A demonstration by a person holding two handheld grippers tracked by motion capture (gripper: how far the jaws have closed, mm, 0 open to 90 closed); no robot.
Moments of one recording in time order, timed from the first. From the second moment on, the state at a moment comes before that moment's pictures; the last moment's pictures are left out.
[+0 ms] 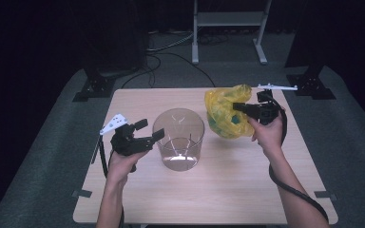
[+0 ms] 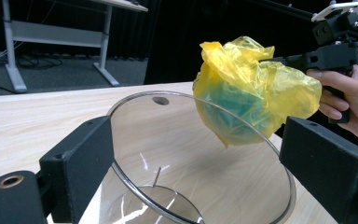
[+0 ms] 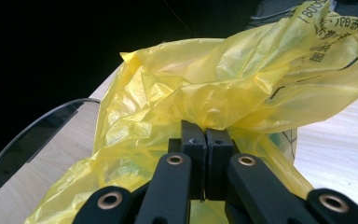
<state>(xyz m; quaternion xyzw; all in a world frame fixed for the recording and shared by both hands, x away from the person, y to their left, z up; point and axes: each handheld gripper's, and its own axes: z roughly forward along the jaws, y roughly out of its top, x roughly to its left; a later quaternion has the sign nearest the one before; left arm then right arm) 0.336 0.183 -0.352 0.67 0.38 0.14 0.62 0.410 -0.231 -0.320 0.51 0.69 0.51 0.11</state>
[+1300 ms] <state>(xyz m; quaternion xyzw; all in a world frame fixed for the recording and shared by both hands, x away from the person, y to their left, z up) 0.337 0.183 -0.355 0.67 0.39 0.14 0.61 0.426 -0.223 -0.371 0.53 0.70 0.46 0.10</state>
